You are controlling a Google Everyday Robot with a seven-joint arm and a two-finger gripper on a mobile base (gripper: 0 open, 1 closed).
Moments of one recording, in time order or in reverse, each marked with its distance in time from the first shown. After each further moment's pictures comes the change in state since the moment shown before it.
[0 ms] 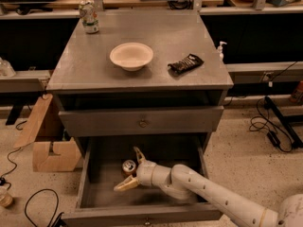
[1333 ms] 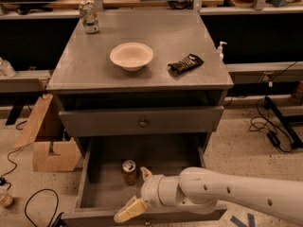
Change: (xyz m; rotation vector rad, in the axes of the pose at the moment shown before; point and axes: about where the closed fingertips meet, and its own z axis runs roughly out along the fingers) arm -0.088 0.112 -0.107 -0.081 0.387 0.242
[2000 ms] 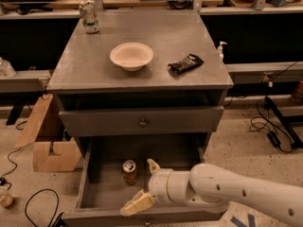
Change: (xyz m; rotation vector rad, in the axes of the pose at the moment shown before) arm -0.027 -0.005 -0.038 0.052 -0.024 -0.047
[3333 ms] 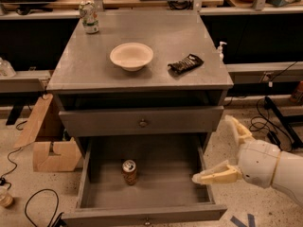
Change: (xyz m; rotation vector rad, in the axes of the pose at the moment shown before) arm -0.093 -0.057 -0.278 0.294 -0.285 -0.161
